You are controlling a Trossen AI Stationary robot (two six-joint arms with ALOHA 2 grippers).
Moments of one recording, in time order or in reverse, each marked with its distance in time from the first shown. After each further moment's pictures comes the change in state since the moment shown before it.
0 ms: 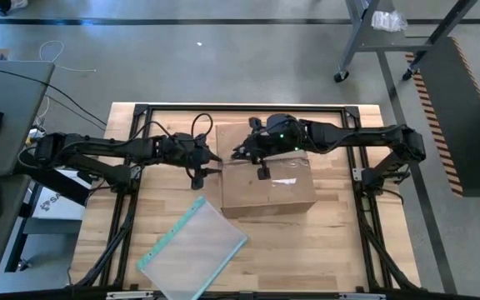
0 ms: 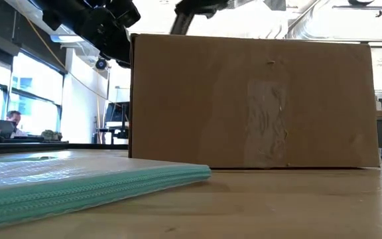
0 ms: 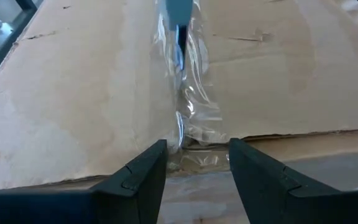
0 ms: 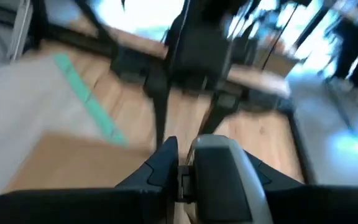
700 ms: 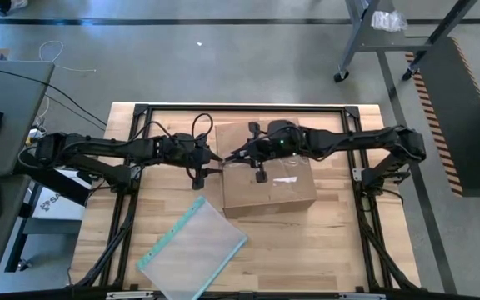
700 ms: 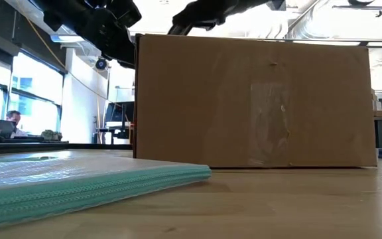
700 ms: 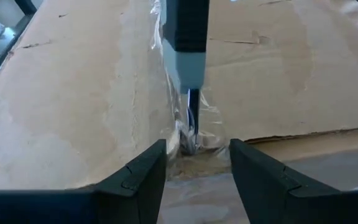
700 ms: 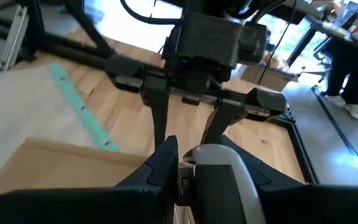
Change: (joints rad) left arm 0.000 0.001 0.001 0.018 -0.005 0.009; right arm -0.022 -0.001 -0.144 0.149 -0.012 -0.008
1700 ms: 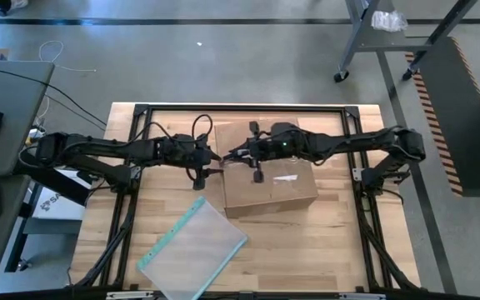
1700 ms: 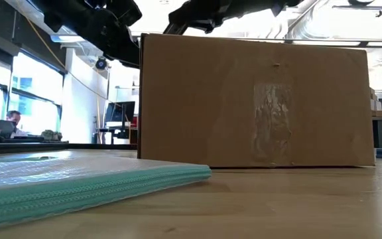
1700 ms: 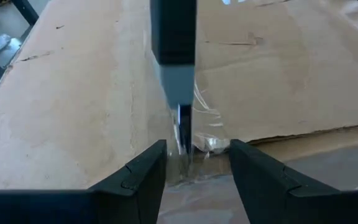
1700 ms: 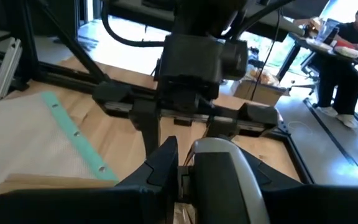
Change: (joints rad) left arm -0.001 0.000 0.002 0.056 -0.018 0.025; right arm 0.010 0.002 -0.091 0.255 -0.001 0.081
